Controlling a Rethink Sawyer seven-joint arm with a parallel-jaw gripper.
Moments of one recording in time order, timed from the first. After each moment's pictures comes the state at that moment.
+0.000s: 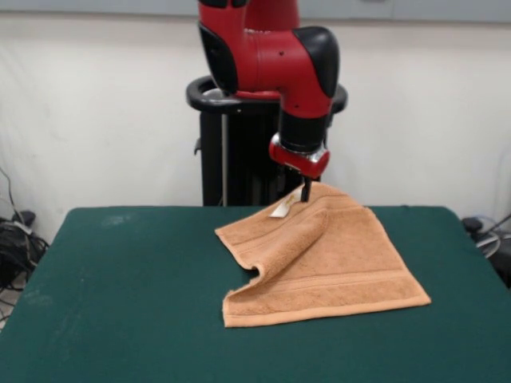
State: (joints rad) arm -0.24 -0.57 0.00 2.21 -0.48 0.09 2.57
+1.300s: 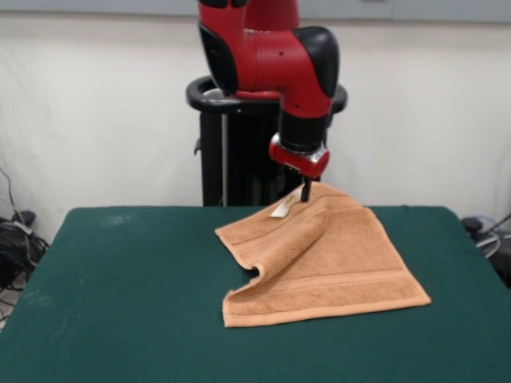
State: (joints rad) arm -0.24 -0.57 0.00 2.21 -0.48 0.09 2.57
